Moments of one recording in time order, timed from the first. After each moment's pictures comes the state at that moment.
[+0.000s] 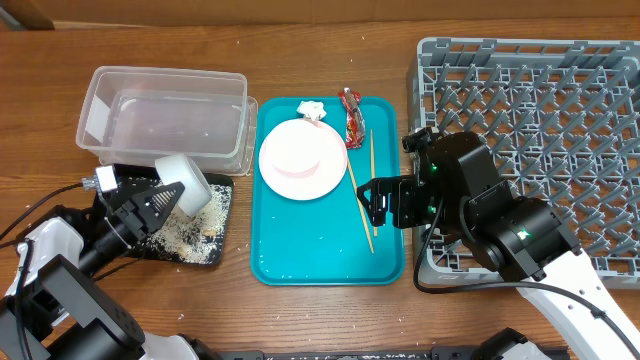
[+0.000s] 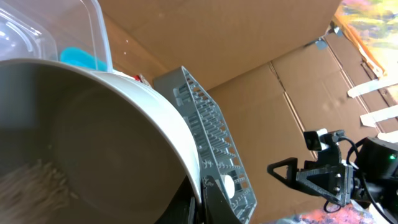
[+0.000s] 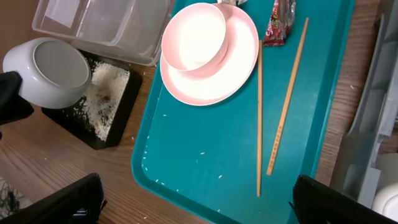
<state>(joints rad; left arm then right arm) 0.72 1.67 0.89 -1.16 1.54 0.84 0.54 1.15 1.15 -0.85 -0.20 0.46</state>
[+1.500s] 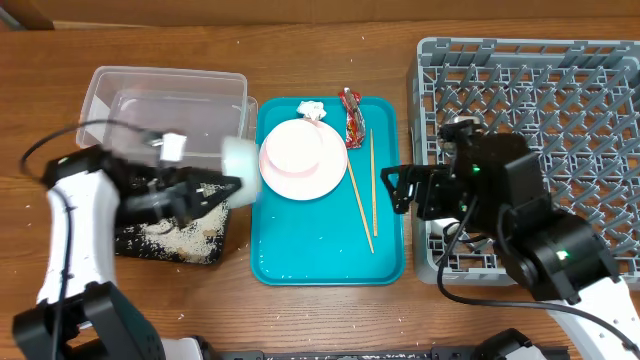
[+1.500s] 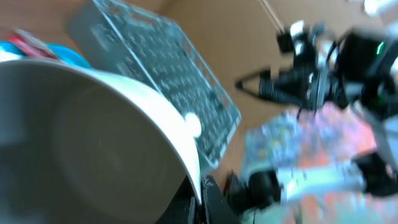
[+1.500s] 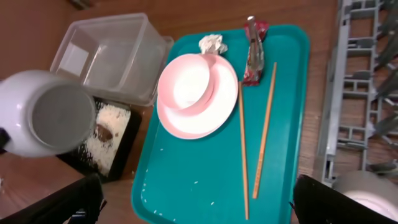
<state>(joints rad) 0.31 1.57 1.17 -1.57 1.40 1.11 0.43 1.05 1.15 -0.82 -0.18 0.46</state>
